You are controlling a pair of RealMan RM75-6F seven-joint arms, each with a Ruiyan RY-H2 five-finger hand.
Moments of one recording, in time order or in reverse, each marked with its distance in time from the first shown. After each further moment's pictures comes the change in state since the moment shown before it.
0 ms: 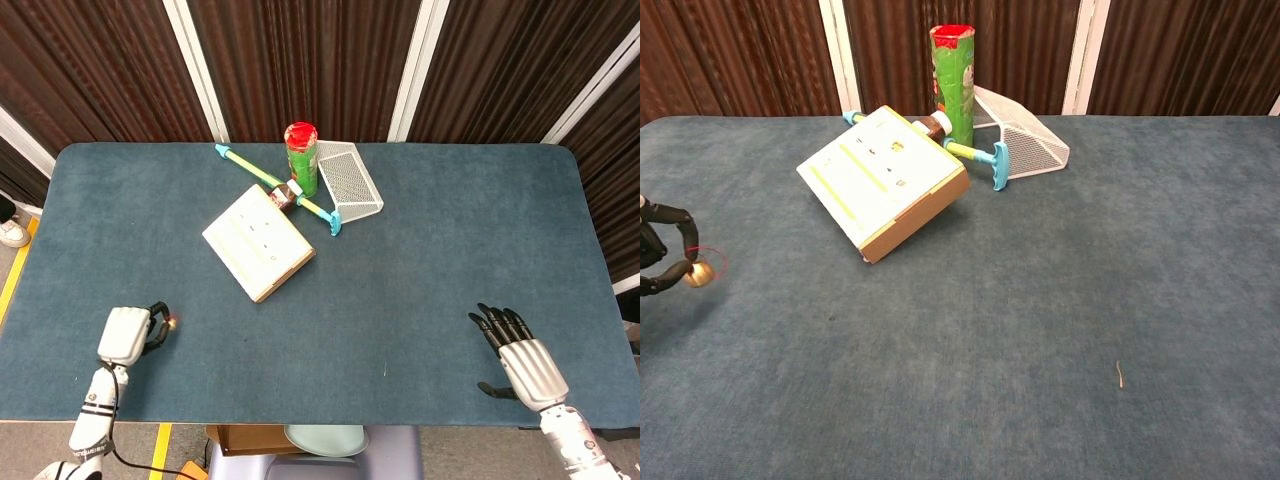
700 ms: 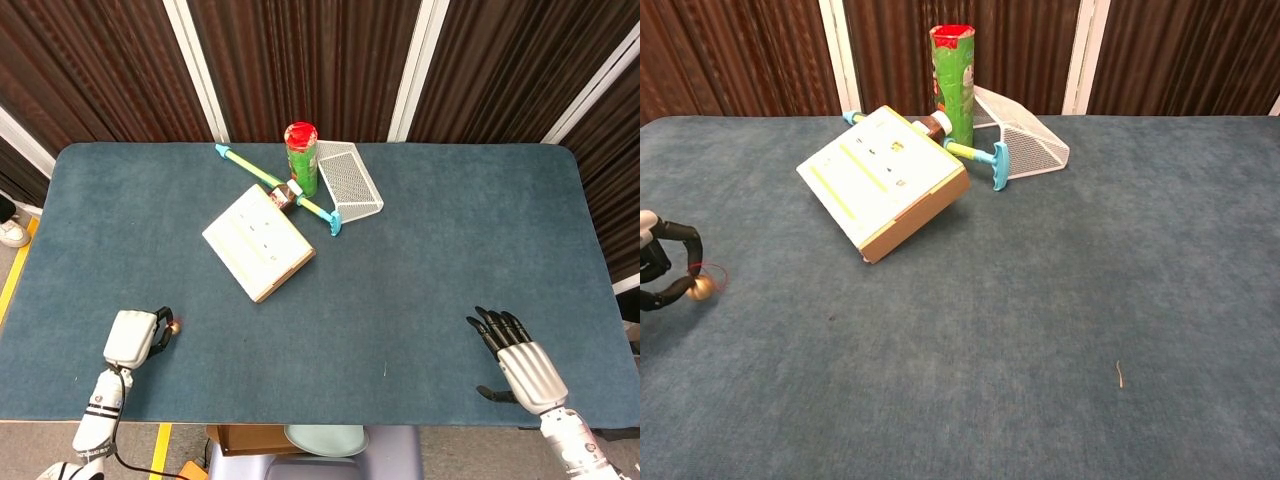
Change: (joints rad) left arm -0.005 -0.034 0.021 0.068 0.000 -0.029 0.069; right arm -0.001 0.009 -0.013 0.001 -0.022 0.005 0.019
